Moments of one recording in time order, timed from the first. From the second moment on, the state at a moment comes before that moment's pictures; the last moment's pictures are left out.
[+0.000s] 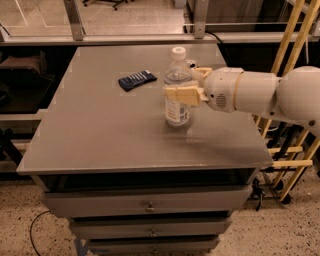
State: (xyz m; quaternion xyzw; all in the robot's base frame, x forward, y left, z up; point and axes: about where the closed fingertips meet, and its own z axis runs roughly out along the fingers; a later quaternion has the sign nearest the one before) arm 0.576 -0.051 0.934 -0.68 -0.38 -0.56 0.28
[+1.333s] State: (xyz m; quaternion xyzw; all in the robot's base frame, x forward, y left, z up) arm 0.575 -0.042 0.935 -0.68 -0.39 -0.56 0.28
